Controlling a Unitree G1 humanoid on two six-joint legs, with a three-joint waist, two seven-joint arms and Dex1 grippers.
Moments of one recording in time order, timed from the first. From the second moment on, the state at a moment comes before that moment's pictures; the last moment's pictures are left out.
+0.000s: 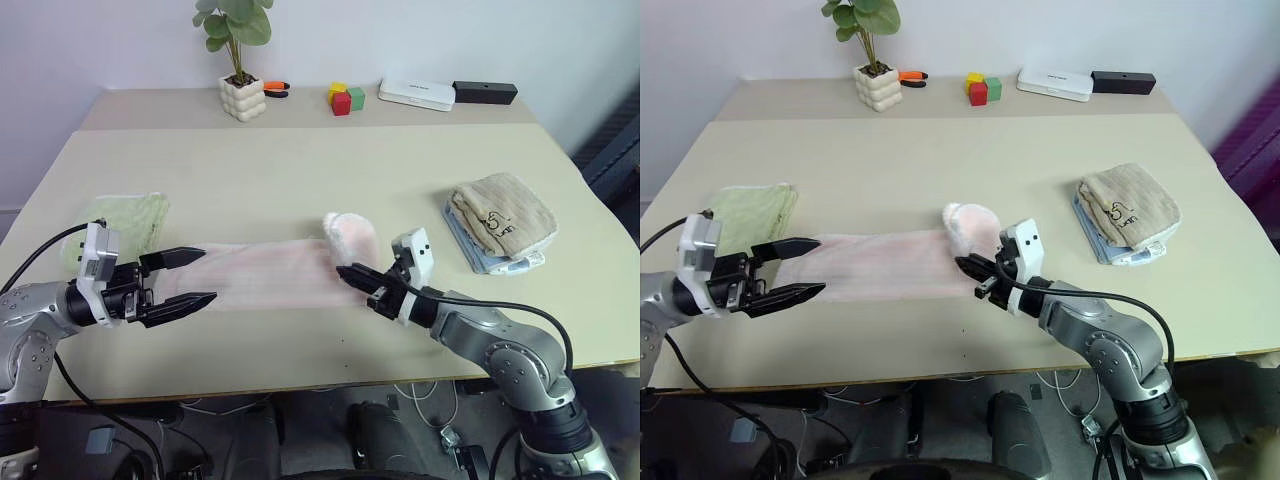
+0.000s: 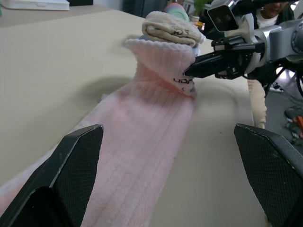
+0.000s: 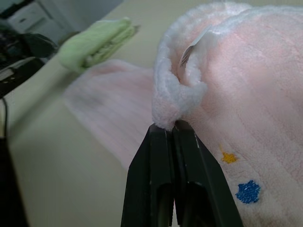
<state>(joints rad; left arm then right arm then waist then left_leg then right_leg) -0.04 0.82 0.37 -0.12 -0.73 0.41 -1.32 -0.22 -0.44 0.14 -0.46 0.87 0.80 0.31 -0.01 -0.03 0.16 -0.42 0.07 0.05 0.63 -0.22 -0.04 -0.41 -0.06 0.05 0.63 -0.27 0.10</state>
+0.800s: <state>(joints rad) 0.08 0.84 0.45 -0.22 -0.78 0.45 -1.27 -0.27 -0.28 0.22 -0.30 0.73 0.86 0.42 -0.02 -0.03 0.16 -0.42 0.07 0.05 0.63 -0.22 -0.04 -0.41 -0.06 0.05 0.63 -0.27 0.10</state>
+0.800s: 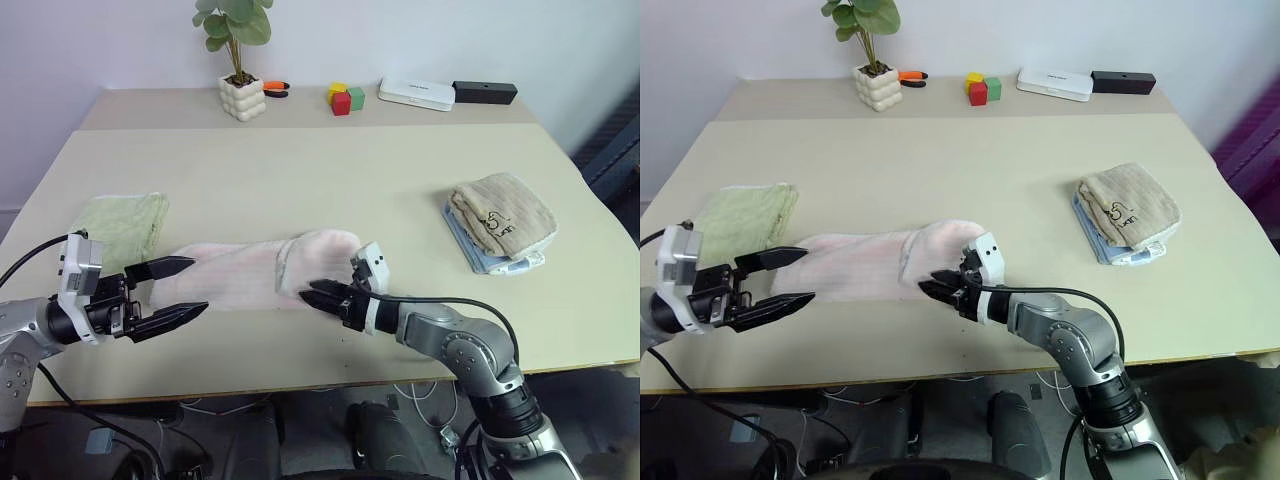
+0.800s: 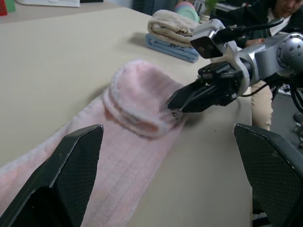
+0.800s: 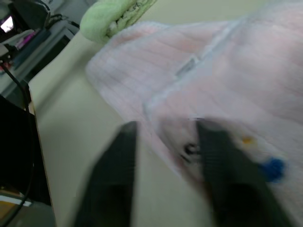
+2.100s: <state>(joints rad) 0.05 0.82 0.39 -0.19 -0.77 0.44 -1.26 -0.35 -0.23 0.23 0.16 0.22 0.08 0.67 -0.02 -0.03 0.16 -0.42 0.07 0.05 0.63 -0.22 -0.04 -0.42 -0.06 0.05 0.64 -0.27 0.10</state>
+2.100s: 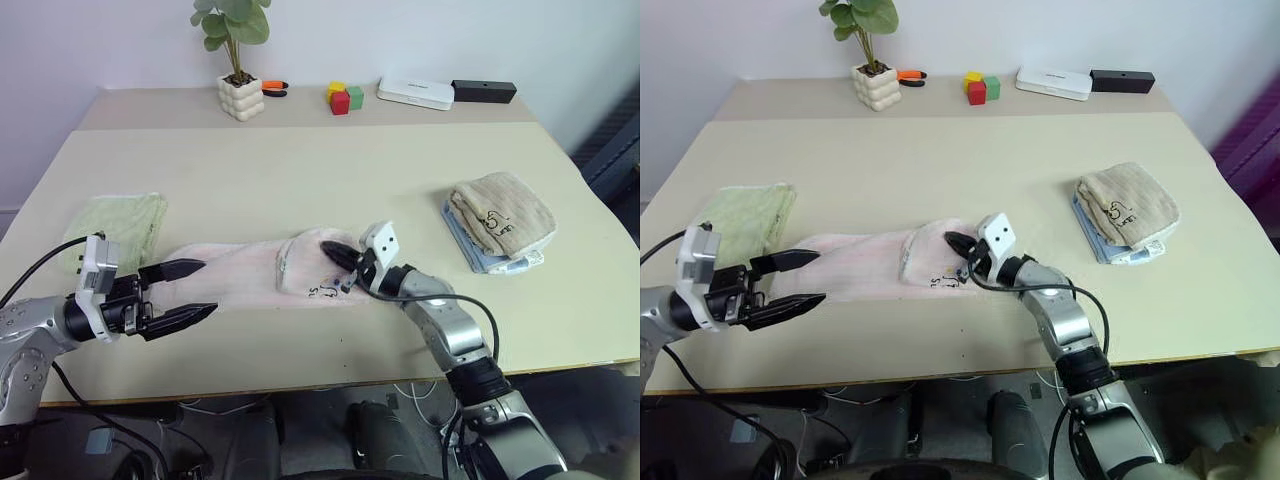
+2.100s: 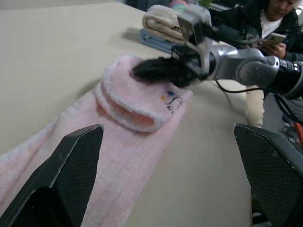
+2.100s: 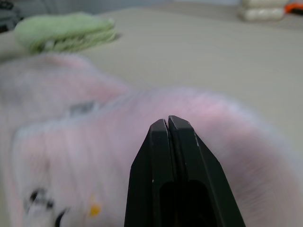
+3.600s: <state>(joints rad) 0.50 0.44 0.59 -0.48 -1.71 0.79 -0.14 -0.33 -0.76 0.04 -0.13 0.32 0.04 1.16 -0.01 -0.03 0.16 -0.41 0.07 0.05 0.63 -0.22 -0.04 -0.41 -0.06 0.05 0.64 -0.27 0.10</state>
